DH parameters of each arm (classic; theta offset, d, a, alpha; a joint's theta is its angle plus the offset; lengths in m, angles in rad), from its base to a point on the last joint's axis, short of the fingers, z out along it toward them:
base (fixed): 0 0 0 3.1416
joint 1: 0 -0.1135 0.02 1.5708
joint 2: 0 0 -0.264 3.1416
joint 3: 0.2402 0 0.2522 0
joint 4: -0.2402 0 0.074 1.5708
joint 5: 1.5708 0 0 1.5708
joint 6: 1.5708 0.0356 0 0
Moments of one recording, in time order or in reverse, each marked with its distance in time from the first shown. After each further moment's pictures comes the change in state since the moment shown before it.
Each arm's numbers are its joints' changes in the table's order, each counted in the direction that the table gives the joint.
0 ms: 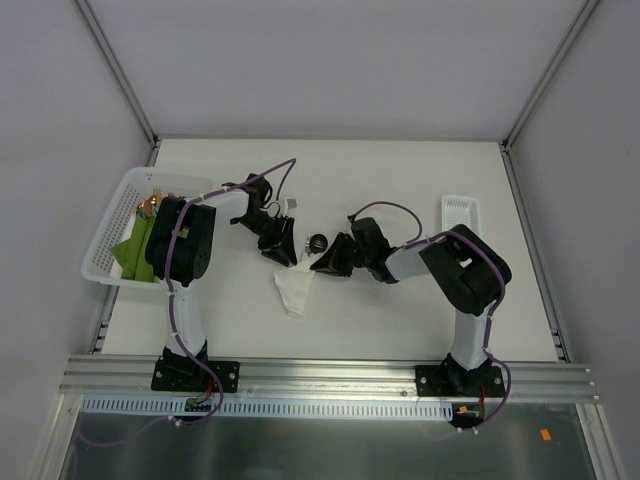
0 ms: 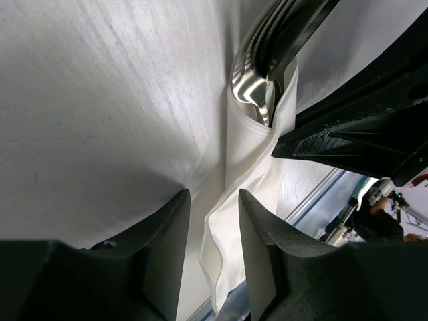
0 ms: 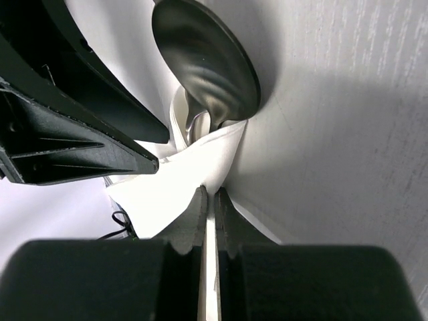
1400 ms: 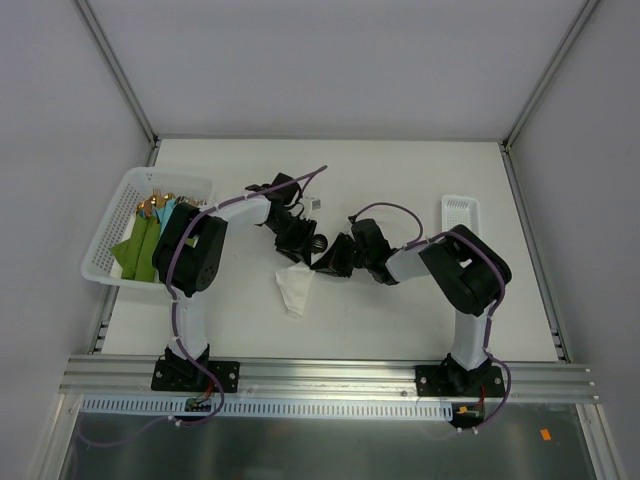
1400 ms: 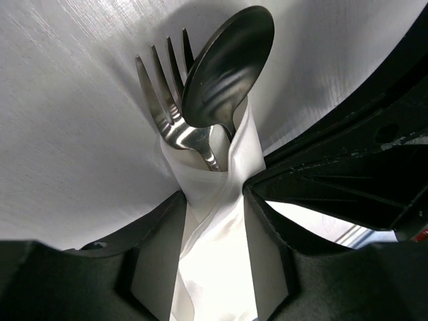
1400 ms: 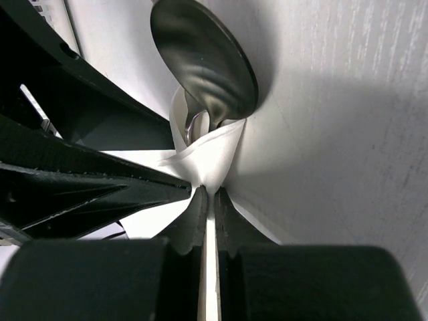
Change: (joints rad) left arm 0.174 -0.047 0.023 0.075 -0.247 -0.006; right arm -0.004 -0.001 -0.013 0.023 0.011 0.019
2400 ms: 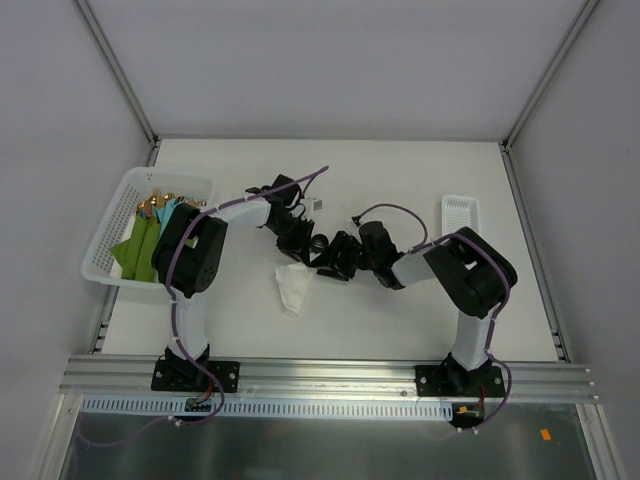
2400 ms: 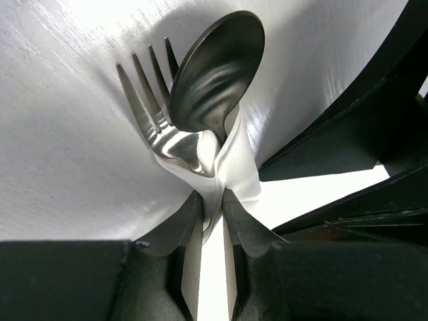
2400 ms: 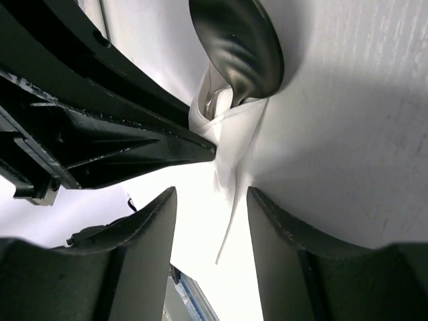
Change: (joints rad) left arm 0.015 -0.014 -0.026 0.051 0.023 0.010; right arm 0.025 -0.030 -0.070 0.108 -0.059 0.010
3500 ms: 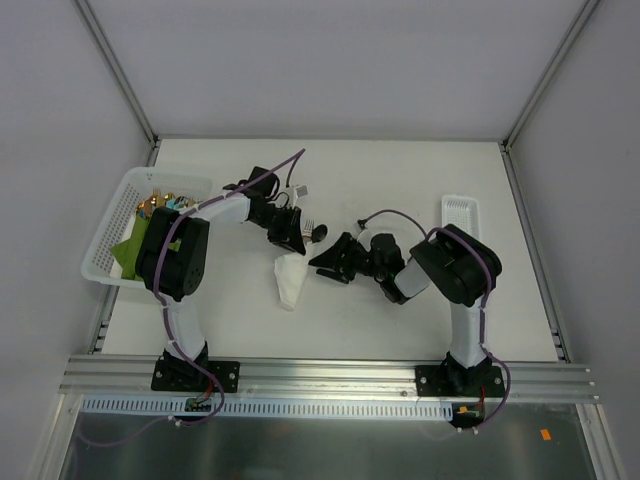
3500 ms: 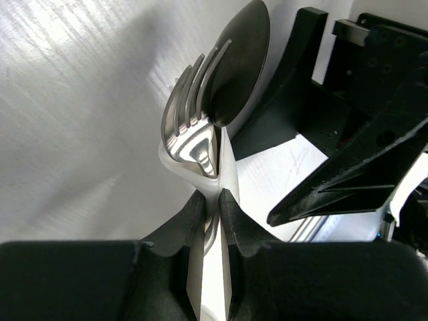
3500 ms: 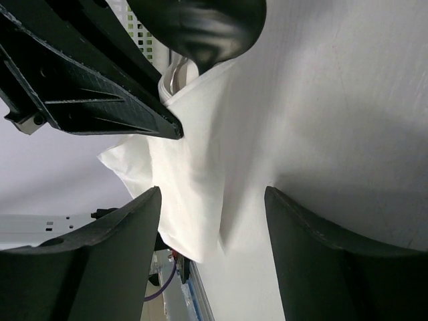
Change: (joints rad) left arm -0.119 -0.080 -0.057 0.071 0.219 -0.018; right arm 0.017 0.114 -0.131 0.512 -0.064 0.089
